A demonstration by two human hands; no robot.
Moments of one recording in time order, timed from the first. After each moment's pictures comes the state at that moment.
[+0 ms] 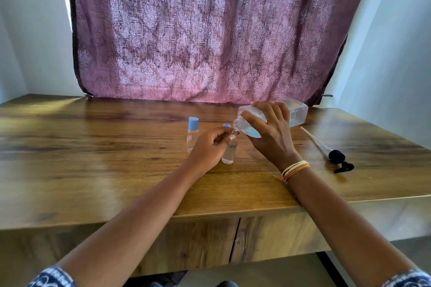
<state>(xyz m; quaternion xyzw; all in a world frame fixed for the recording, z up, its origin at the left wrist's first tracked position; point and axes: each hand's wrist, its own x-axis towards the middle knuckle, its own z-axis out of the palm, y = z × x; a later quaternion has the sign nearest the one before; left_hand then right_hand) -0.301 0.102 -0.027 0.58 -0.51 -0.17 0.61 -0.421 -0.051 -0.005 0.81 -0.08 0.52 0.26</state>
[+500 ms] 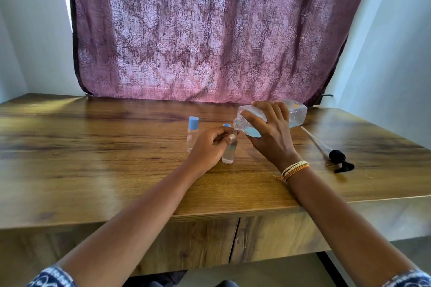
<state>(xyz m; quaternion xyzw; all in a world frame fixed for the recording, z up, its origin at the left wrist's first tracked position) -0.299 0.101 -0.028 0.59 -0.52 -0.16 0.60 -0.420 -0.052 -0.006 0.81 -0.07 0.53 0.25</state>
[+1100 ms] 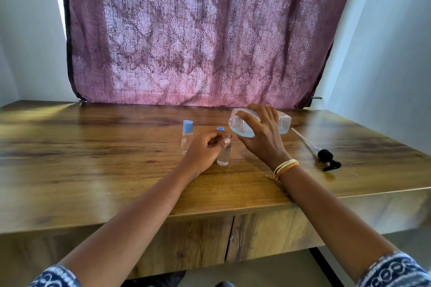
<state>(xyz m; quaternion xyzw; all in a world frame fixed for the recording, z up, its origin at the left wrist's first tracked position) -0.301 0.105 -0.027 0.58 -0.51 -0.19 0.60 -0.422 -0.045 -0.006 0.82 -0.09 0.54 0.16</state>
